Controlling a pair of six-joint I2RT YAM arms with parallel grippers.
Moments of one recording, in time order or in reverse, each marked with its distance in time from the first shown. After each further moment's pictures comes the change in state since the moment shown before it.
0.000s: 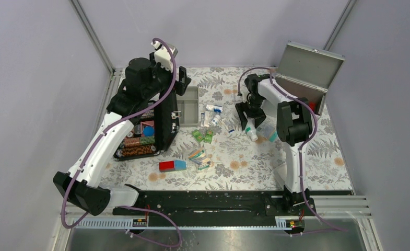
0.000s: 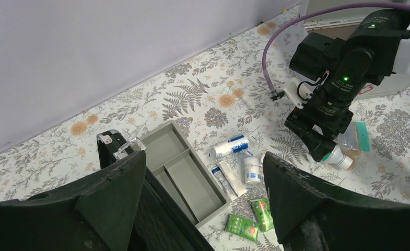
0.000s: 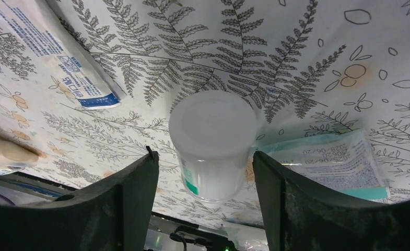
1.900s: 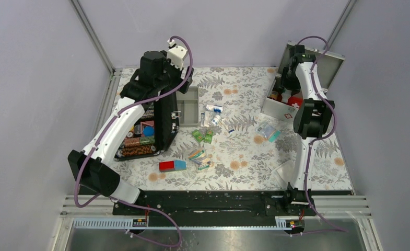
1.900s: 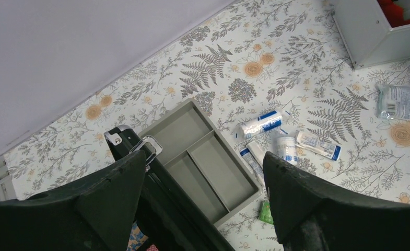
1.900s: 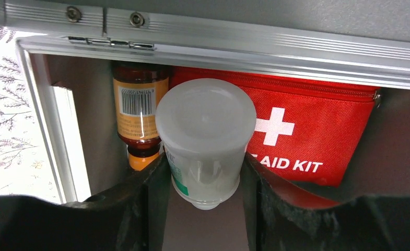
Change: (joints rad) left arm 0.015 0.186 0.098 -0.080 -0.028 0.136; right arm -0.337 0.103 0.477 0.058 0.331 0.249
